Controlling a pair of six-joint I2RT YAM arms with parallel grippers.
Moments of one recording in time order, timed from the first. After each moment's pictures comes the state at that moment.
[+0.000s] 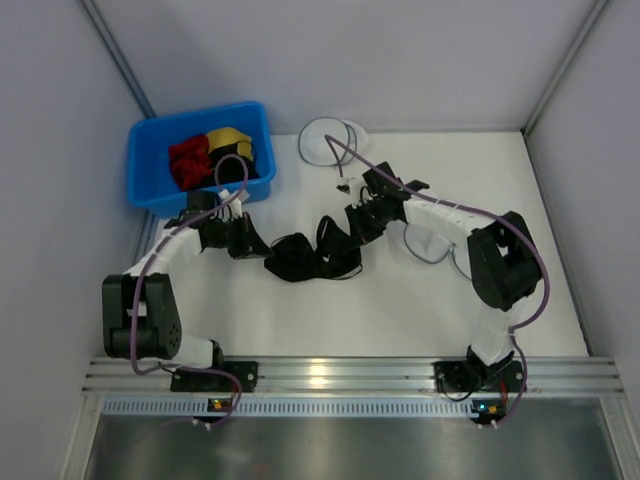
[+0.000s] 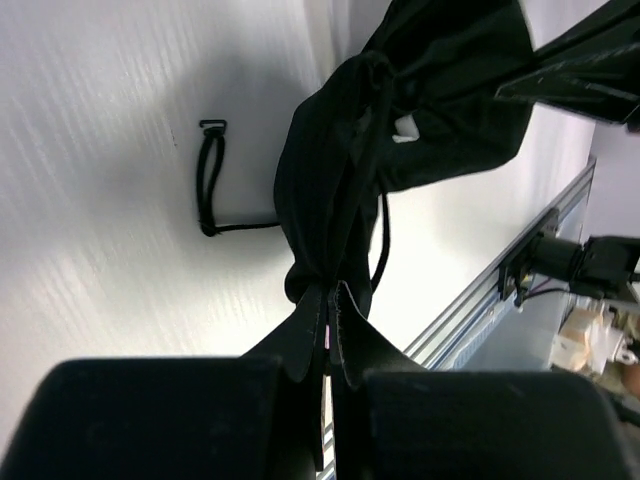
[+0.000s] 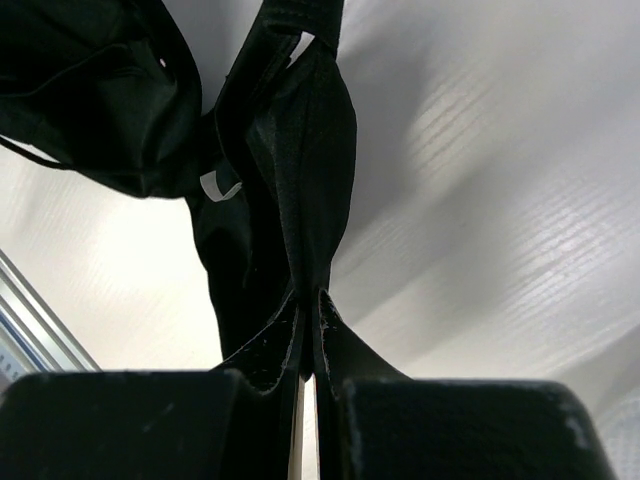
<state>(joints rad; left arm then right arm) 0.02 1.46 0.86 -0.48 0.80 -0.19 0.57 1.85 1.35 -0.56 -0.43 0.00</state>
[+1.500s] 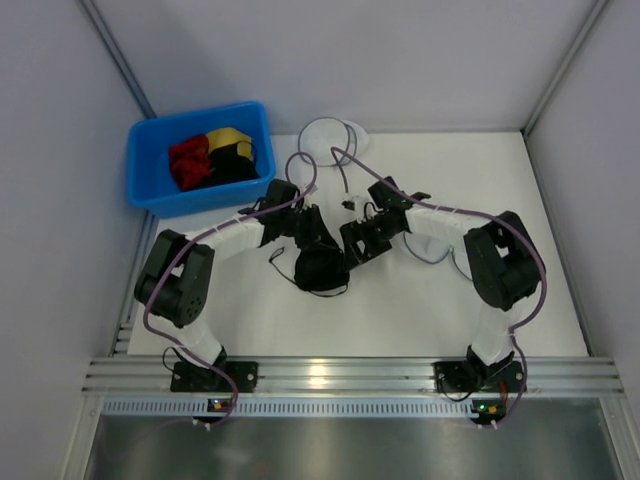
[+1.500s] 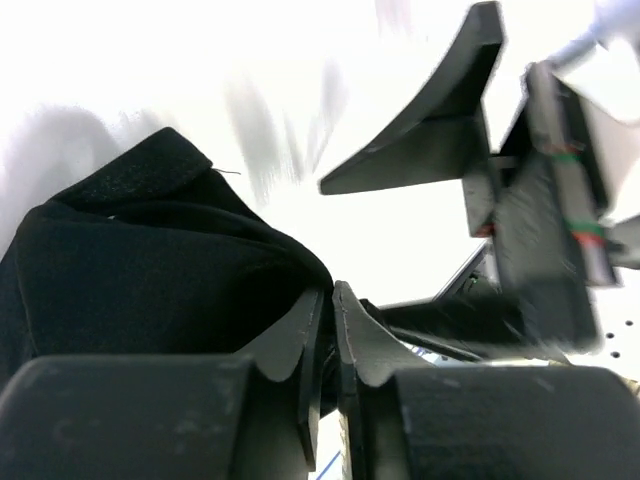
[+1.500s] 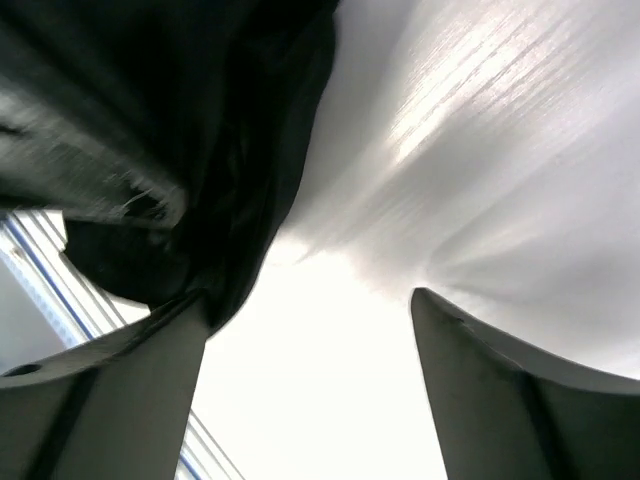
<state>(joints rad) -0.46 1.72 1.02 -0.12 0.61 -0.72 0.55 1.88 1.22 -0.51 -0.56 0.05</state>
